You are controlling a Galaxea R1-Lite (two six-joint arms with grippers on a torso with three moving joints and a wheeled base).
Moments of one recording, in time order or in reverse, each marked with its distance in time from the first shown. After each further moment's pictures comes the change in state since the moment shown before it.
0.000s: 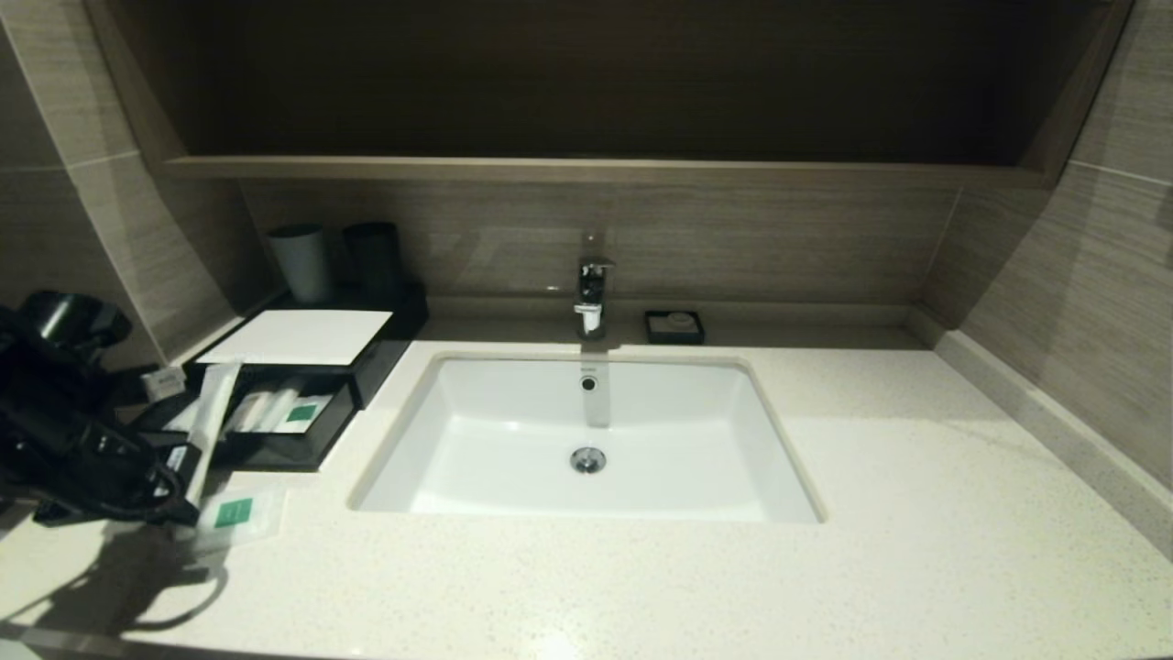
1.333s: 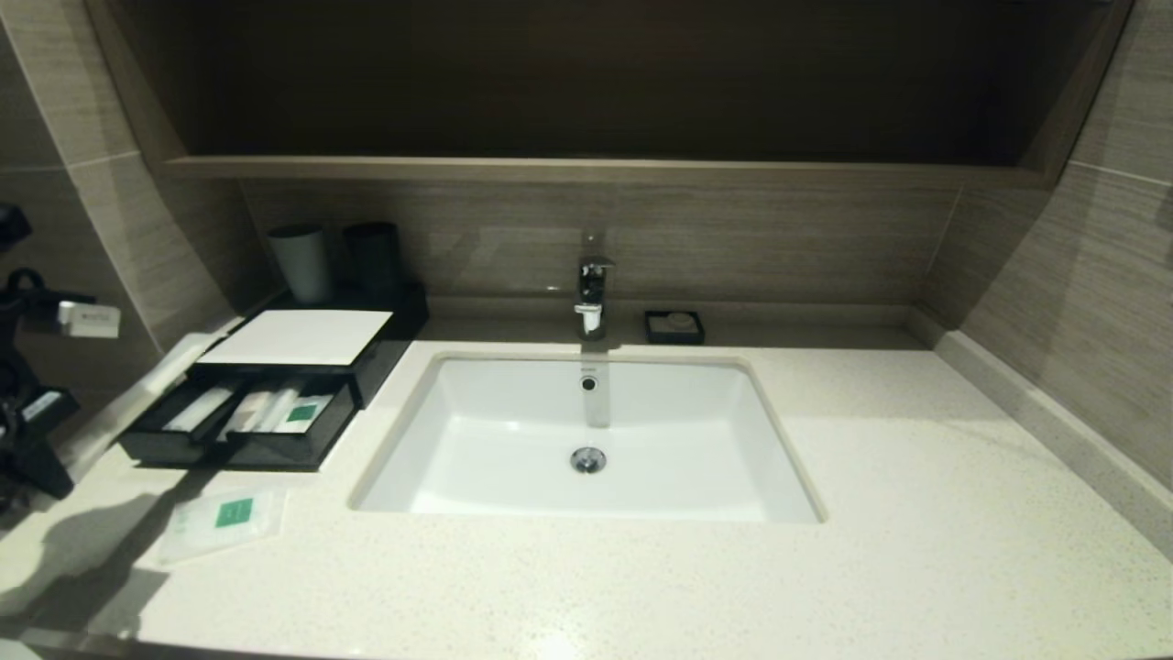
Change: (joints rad) left arm 0.093 0.090 -0.640 0.750 0.085 0.391; right arm 0.000 0.000 0.000 0.000 0.000 0.000
